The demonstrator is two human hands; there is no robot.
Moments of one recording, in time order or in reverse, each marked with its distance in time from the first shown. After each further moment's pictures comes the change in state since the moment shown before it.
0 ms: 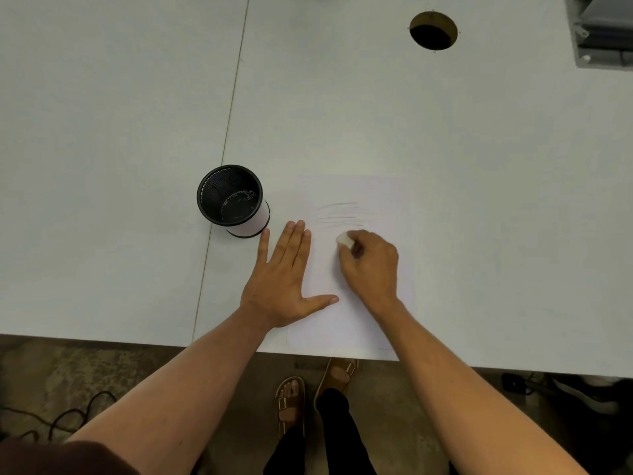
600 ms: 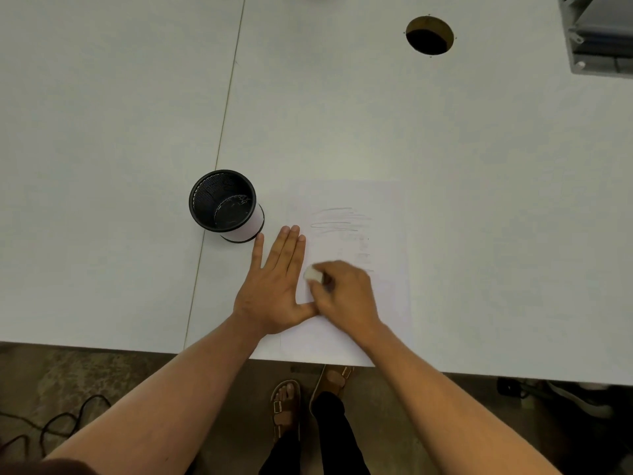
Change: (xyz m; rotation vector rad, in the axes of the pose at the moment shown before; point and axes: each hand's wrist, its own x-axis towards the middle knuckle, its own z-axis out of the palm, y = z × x) left_hand 0.001 -0.001 0.002 -0.024 0.026 0.022; right_hand -0.031 -0.009 0.008 0.029 -0.260 -0.116
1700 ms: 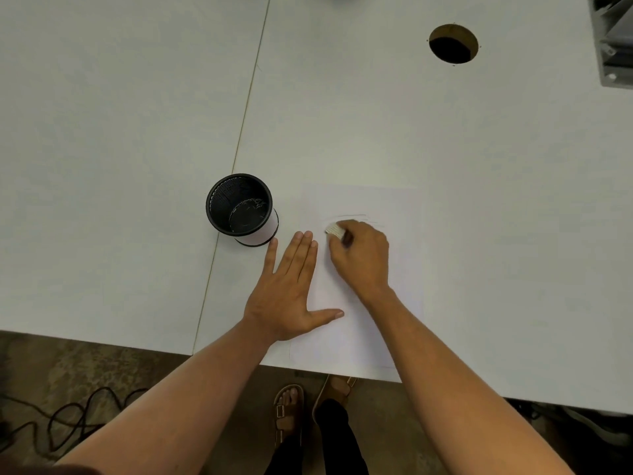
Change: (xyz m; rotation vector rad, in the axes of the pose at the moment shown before) left_hand 0.001 0.002 -0.002 0.004 -0.011 -0.039; right_hand 0.071 0.000 -0.001 -0.052 0.195 0.061
